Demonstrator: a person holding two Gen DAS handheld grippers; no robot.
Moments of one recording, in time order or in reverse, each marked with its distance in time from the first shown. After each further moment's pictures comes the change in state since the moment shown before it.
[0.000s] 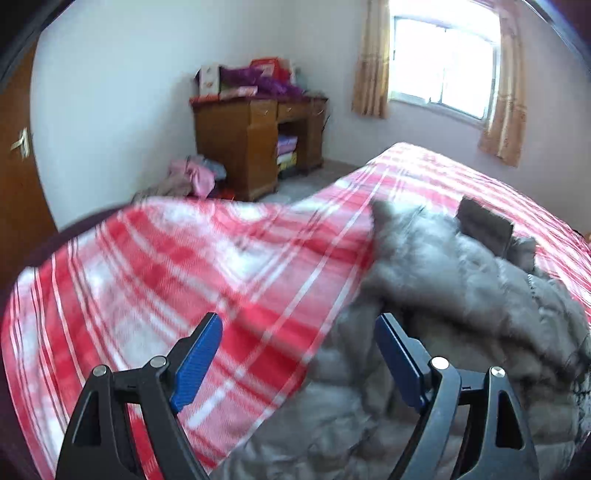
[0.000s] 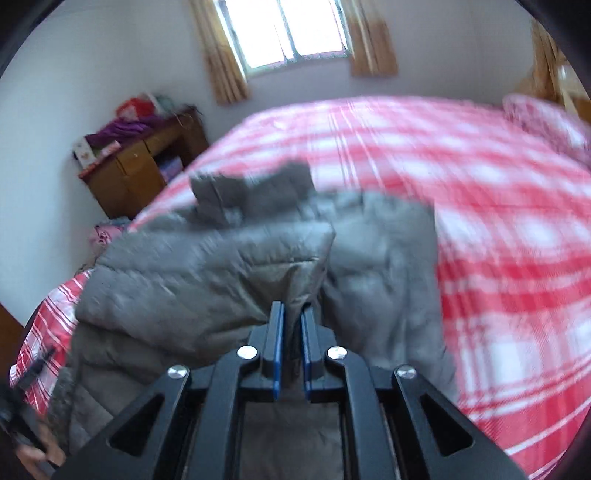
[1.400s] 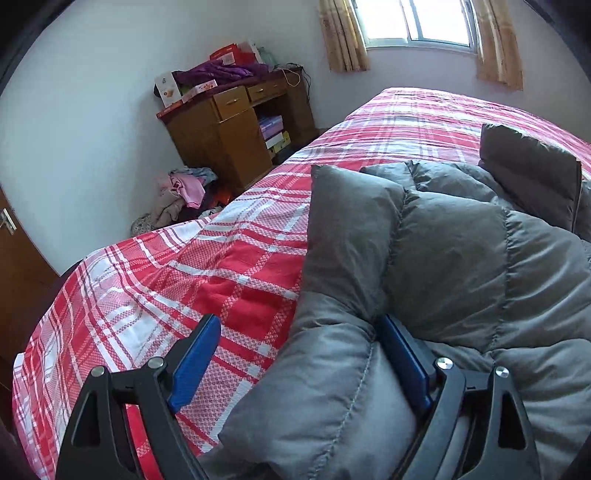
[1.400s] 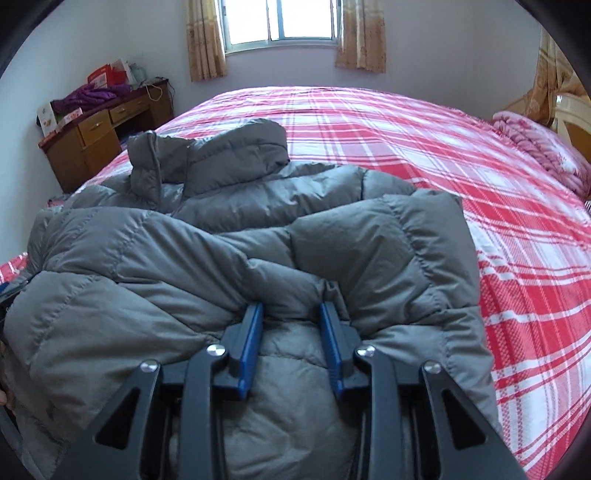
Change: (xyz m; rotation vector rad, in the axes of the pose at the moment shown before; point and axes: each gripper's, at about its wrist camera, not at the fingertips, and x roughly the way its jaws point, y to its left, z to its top) left arm 0.156 -0.109 0.023 0.219 0.112 0.147; right arm 0.072 0.008 0.003 -0.102 0.019 -0.202
